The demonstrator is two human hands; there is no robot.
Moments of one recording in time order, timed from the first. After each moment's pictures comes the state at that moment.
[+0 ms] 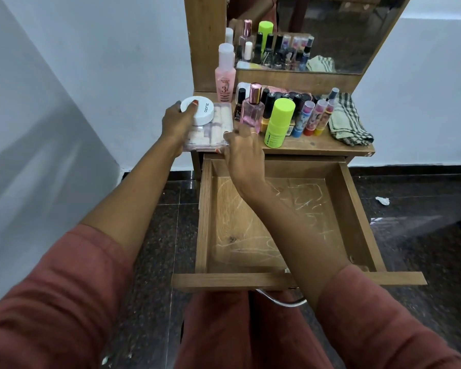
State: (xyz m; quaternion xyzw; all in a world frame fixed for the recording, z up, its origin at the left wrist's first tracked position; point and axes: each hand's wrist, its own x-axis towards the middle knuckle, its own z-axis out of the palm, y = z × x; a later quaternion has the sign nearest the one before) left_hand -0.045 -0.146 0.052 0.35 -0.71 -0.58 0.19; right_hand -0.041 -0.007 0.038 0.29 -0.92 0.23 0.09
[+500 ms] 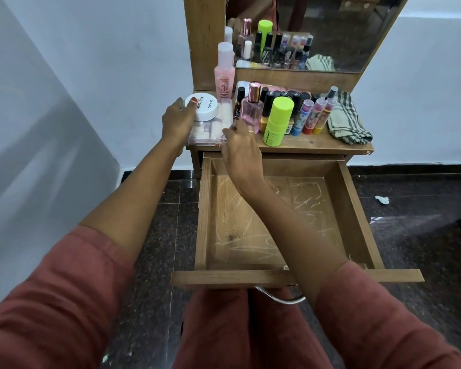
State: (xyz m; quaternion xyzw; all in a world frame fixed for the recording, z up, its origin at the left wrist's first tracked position) left_hand -0.047 -0.146 0.045 0.35 -0.76 -0.52 0.18; right_hand -0.043 -0.009 0.036 0.31 -0.91 0.25 0.12
